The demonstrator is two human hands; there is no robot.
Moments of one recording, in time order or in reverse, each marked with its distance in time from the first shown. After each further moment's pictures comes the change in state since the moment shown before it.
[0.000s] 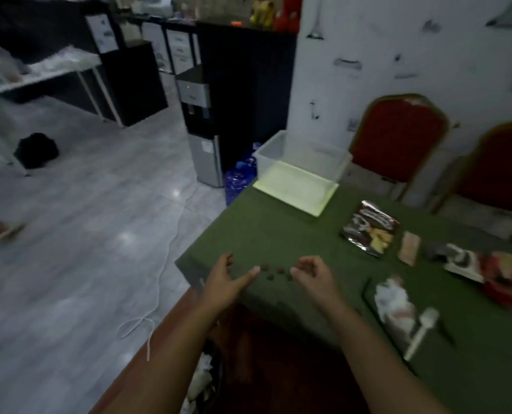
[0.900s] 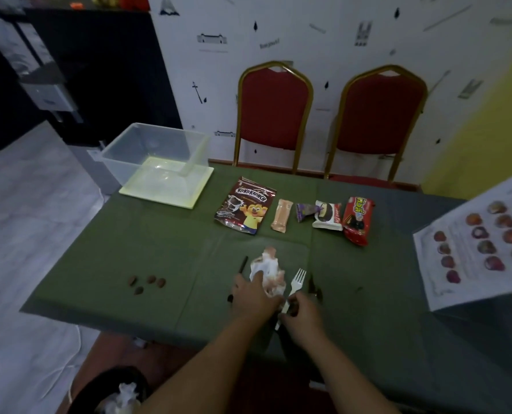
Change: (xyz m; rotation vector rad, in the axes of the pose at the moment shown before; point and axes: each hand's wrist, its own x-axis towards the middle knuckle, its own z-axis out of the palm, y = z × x) left_hand -0.039 0.020 0.349 0.726 -0.285 0.112; right_hand -0.031 0.160 -0.234 -0.285 0.202 0.288
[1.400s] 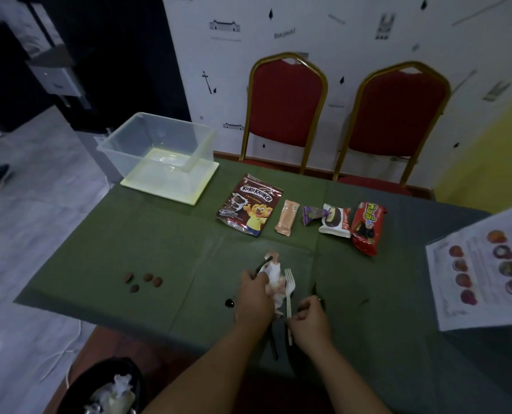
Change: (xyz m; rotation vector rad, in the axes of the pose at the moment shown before) left_hand 0.027 -0.005 0.023 -0.102 0.175 0.093; right_hand 0.017 0.003 -0.007 0.101 0.064 0.166
